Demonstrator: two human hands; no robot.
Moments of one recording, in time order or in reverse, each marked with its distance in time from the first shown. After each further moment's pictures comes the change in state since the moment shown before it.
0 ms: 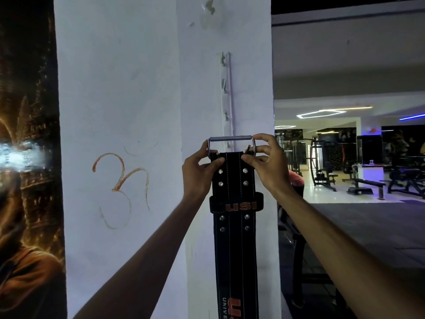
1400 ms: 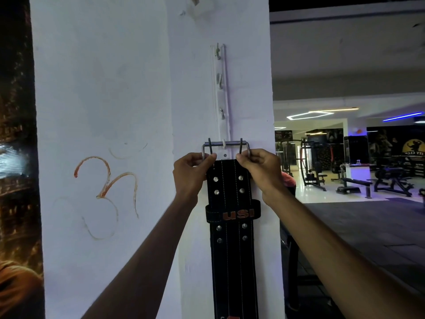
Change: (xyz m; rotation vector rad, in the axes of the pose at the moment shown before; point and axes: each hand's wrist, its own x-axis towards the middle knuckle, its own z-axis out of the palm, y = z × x) left_hand 0.032 -0.038 0.005 -0.134 0.071 -0.246; right_hand 0.014 0.034 0.025 0.132 0.120 0.310
